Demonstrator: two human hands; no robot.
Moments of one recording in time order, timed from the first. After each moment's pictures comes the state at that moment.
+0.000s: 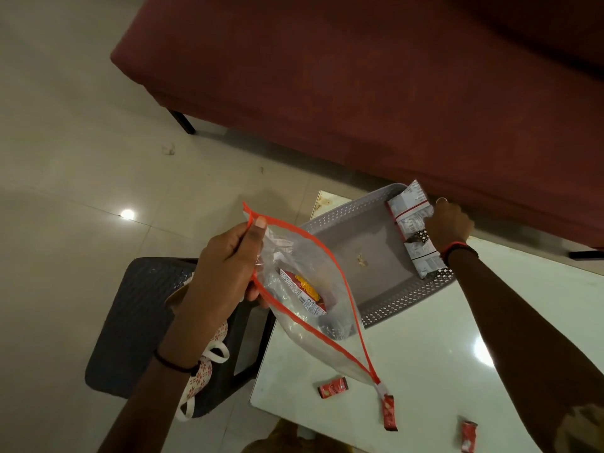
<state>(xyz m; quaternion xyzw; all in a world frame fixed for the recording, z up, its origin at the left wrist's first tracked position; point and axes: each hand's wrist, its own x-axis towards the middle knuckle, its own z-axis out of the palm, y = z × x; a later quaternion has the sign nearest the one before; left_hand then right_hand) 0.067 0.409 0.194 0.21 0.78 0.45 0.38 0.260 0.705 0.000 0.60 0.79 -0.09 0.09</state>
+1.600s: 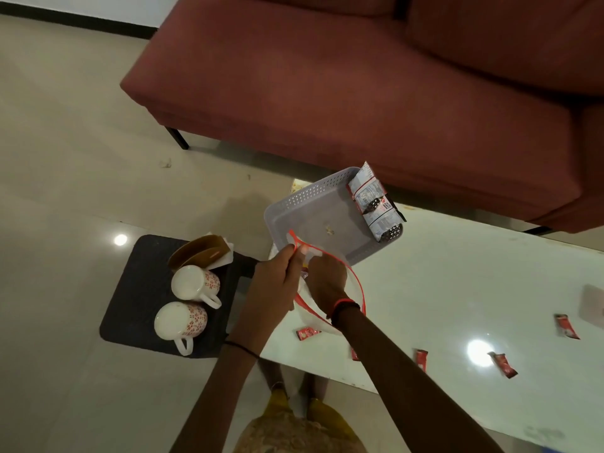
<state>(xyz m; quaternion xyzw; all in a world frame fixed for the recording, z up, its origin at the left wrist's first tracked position) 0.229 0.351 0.198 0.37 0.80 0.39 0.28 0.289 0.435 0.124 0.44 0.84 -0.30 0.15</state>
